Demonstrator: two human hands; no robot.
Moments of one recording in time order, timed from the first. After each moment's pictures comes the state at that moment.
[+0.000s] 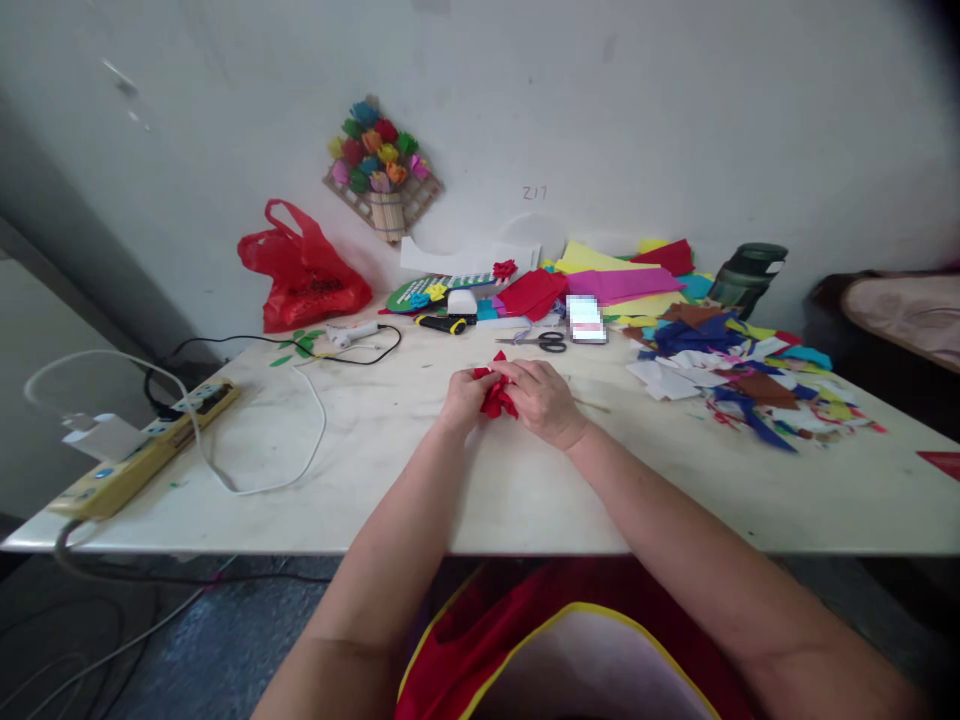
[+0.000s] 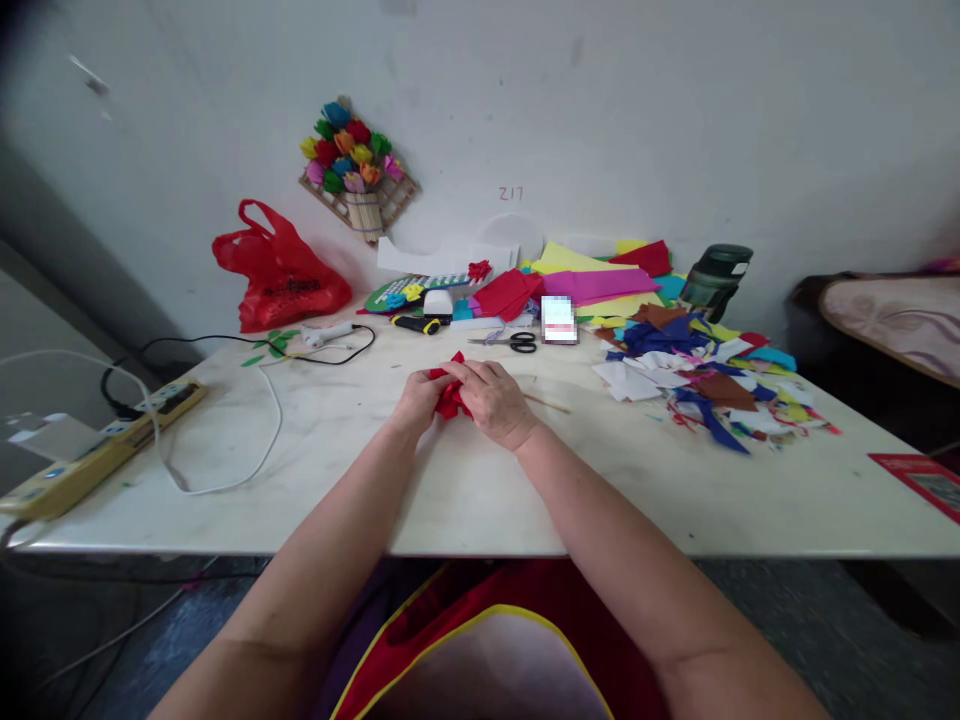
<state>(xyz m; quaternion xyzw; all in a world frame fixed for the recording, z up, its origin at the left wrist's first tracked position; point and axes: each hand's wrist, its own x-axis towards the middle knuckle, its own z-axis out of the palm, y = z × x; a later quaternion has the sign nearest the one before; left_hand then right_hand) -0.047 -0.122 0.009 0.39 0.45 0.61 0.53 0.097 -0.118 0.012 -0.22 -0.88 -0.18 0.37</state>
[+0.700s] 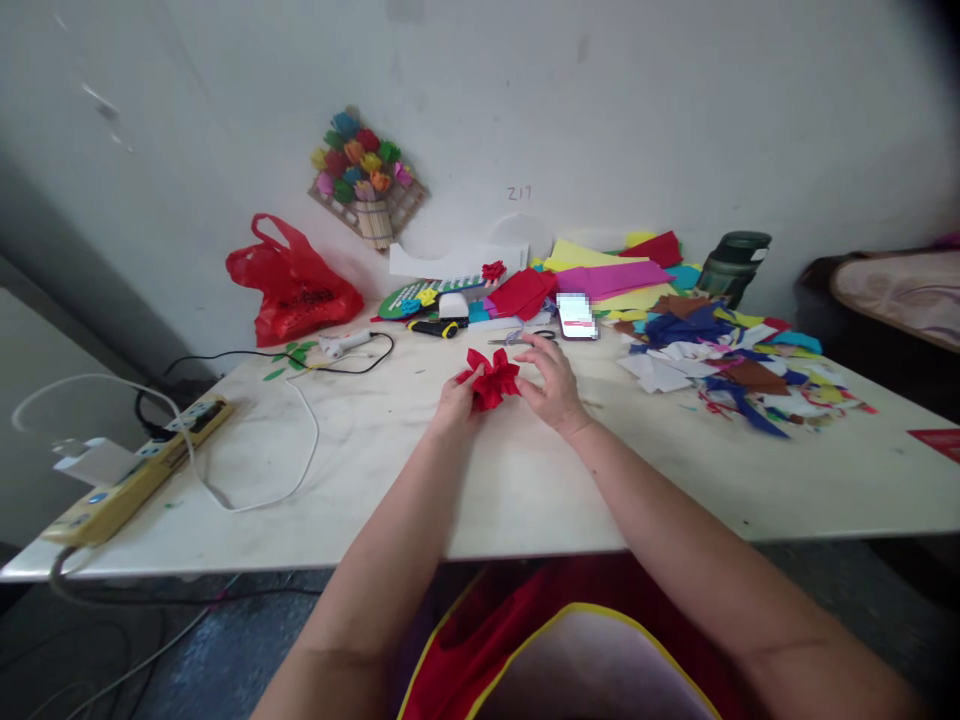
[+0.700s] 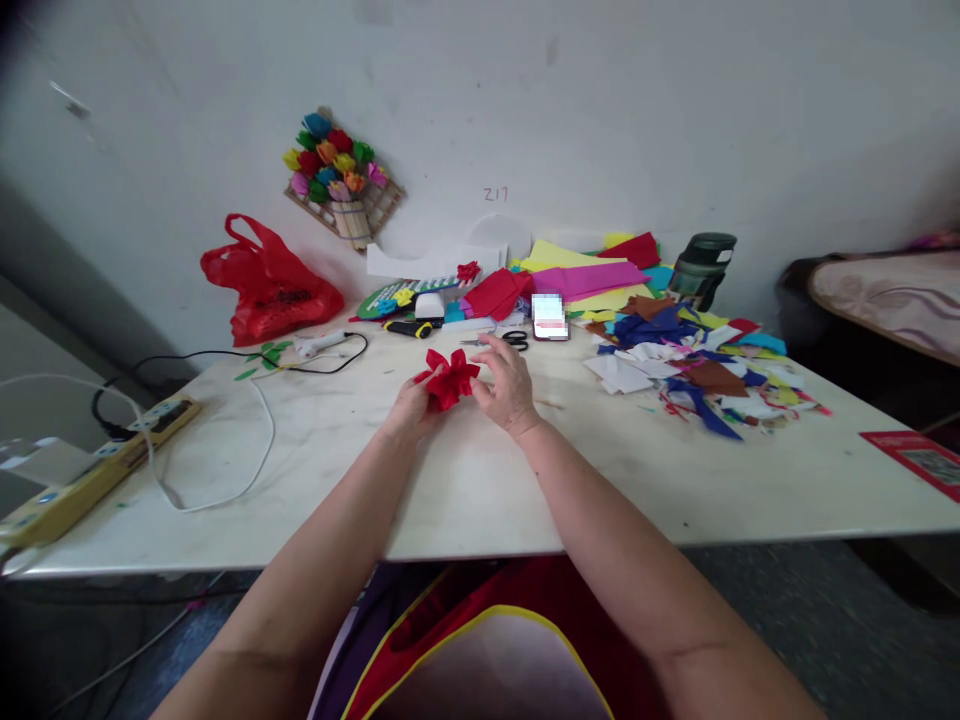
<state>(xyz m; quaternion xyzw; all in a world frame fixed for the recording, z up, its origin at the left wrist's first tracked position) -0.041 -0.112 -0.001 0.28 0.34 0.66 0.60 0.113 -0.098 0.003 -0.32 -0.77 0.00 0.55</state>
